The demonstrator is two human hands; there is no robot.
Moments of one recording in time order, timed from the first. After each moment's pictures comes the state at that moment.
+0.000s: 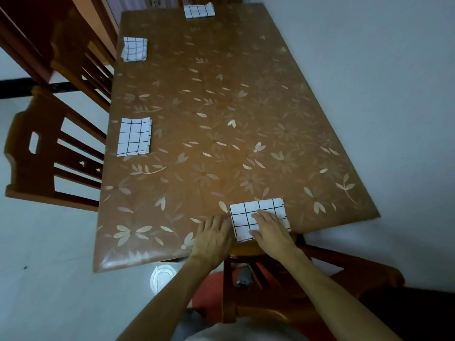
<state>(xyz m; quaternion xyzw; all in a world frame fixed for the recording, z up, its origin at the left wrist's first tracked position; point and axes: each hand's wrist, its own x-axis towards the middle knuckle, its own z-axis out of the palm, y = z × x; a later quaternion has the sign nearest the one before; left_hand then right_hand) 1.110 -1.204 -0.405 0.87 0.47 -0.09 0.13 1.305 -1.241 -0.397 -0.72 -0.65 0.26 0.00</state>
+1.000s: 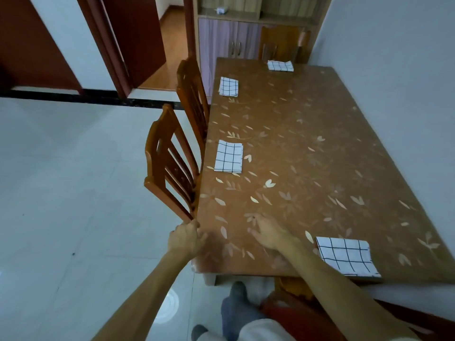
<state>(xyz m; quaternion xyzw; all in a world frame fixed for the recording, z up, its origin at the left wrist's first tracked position) 0.793 -1.132 -0.345 0.63 0.72 -0.05 0.26 1.044 -1.115 -0.361 -0.67 -0.68 0.29 -0.07</state>
